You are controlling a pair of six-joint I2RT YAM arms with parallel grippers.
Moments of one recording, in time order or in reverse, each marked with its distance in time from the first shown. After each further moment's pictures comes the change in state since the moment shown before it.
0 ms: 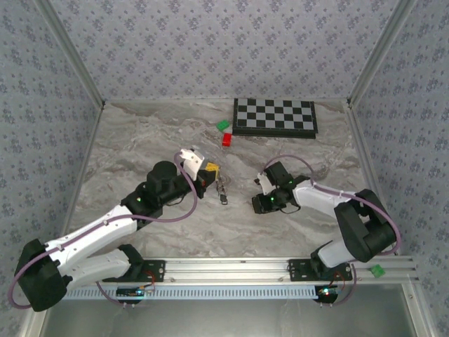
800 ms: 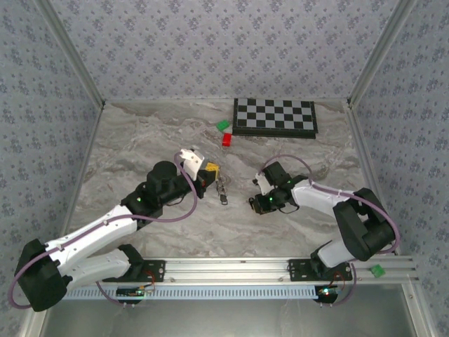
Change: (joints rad) left arm 0.000 0.000 0.000 0.000 0.000 0.000; right arm 0.014 0.013 0.016 -0.008 0.009 -0.016
